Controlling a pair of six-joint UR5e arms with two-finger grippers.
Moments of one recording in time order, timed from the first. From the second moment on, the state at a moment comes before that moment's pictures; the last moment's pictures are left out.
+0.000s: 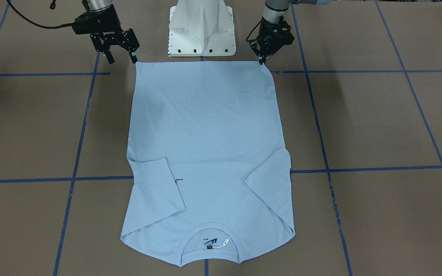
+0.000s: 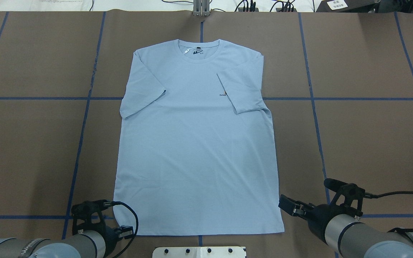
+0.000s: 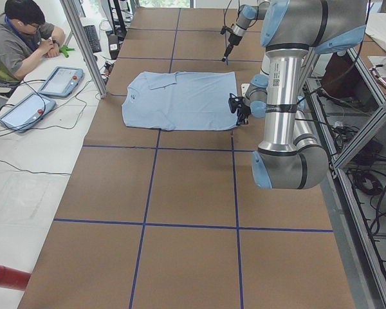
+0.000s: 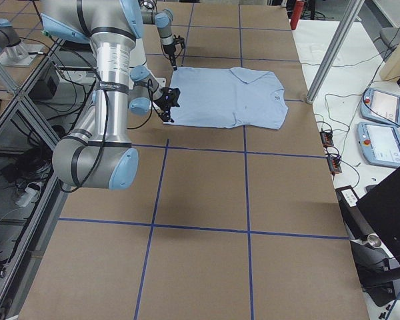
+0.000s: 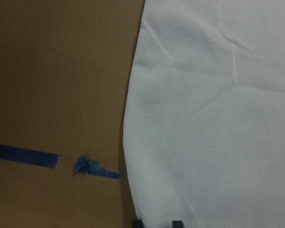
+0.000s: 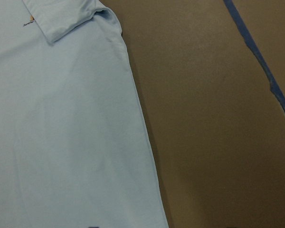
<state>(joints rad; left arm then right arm) 0.00 -1.65 -2.10 -1.83 -1.37 -1.75 0.00 -1.72 2.25 -1.15 1.15 1.87</state>
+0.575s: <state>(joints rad) -0.01 -1.66 -2.15 -1.83 -1.35 -1.76 -0.11 -1.72 2.24 -1.24 1.10 2.04</state>
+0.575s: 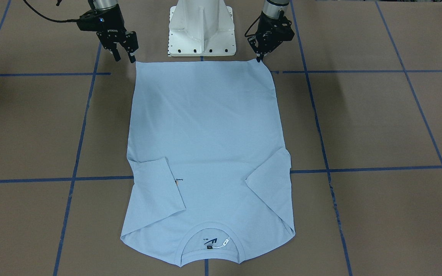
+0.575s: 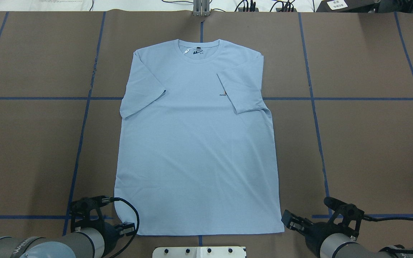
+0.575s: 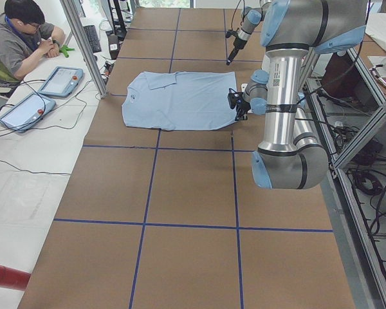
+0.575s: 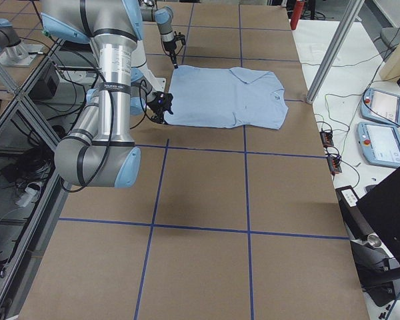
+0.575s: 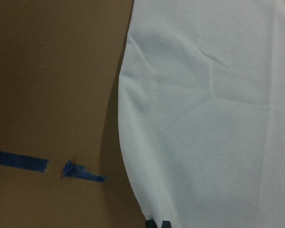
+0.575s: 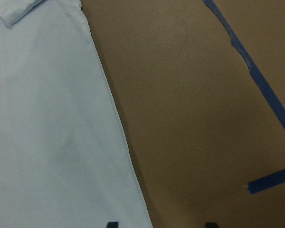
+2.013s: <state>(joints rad) -0.01 -1.65 -2.18 -1.83 -1.28 -1.75 -0.15 -1.61 2.11 -1.25 1.02 2.05</state>
